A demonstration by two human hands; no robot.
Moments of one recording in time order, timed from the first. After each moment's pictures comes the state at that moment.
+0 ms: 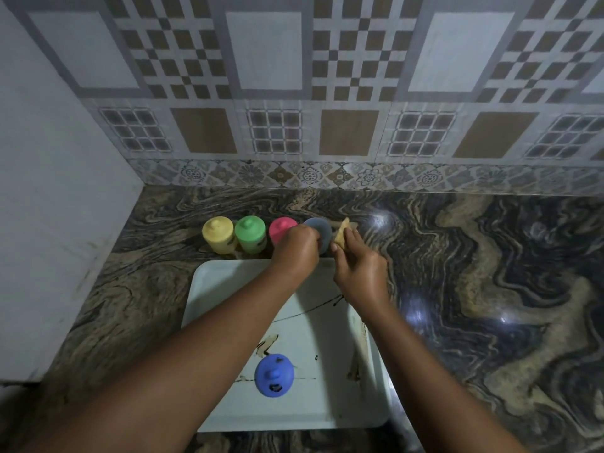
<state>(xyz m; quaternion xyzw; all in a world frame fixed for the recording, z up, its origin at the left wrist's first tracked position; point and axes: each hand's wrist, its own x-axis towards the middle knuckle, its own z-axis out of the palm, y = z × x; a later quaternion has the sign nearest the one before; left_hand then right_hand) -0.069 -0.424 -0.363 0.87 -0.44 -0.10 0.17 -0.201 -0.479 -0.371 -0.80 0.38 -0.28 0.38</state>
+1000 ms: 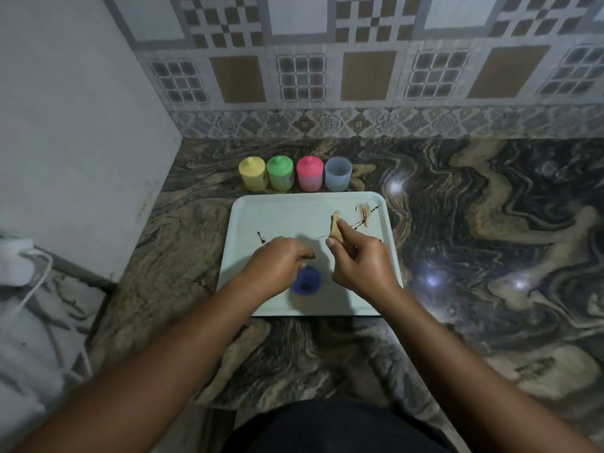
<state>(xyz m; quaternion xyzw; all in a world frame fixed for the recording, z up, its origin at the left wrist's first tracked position) -0.140 -0.228 -0.359 0.84 -0.50 -0.17 0.14 -0.284 -0.350 -0.367 -0.79 0.34 -0.21 0.46</state>
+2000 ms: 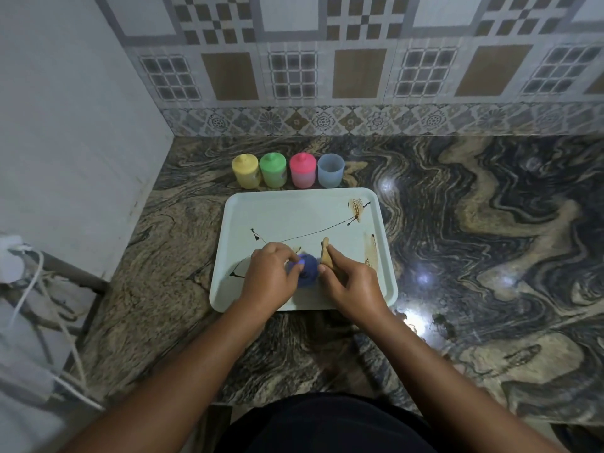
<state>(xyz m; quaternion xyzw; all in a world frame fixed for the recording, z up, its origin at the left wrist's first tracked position) -0.169 -0.209 -0.390 0.88 -0.38 -0.09 0.26 -0.314 -0.317 -0.379 -0.80 0.31 -0.18 0.48</state>
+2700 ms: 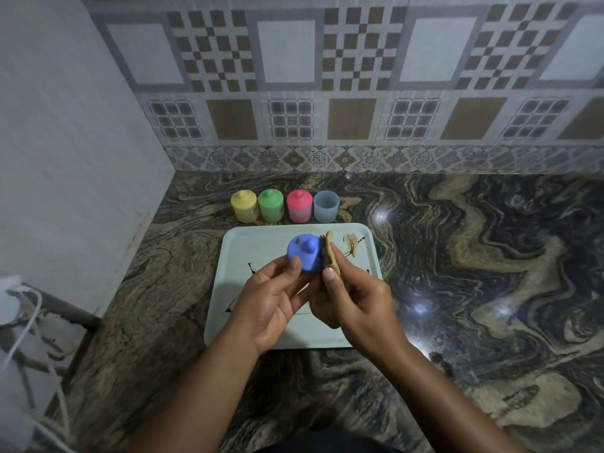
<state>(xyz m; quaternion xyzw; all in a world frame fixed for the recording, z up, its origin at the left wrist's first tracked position) -0.194 -0.218 -0.282 0.41 -0.01 -0.50 0.76 -0.312 -0.314 -0.306 -0.70 0.20 -0.30 0.61</state>
